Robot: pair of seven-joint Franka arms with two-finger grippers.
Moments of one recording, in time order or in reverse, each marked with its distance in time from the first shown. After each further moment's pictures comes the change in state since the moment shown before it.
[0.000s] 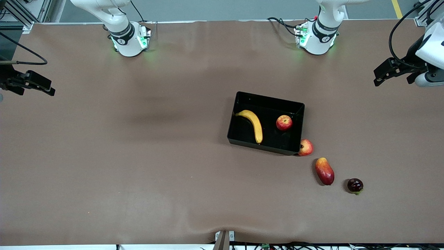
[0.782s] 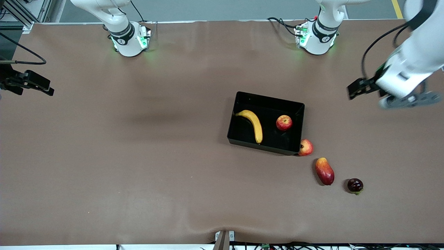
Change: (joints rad) left arm -0.014 0.140 -0.107 -0.045 -0.001 0.097 -0.145; right arm -0.001 0.000 -0.001 0.003 0.000 0.000 0.000
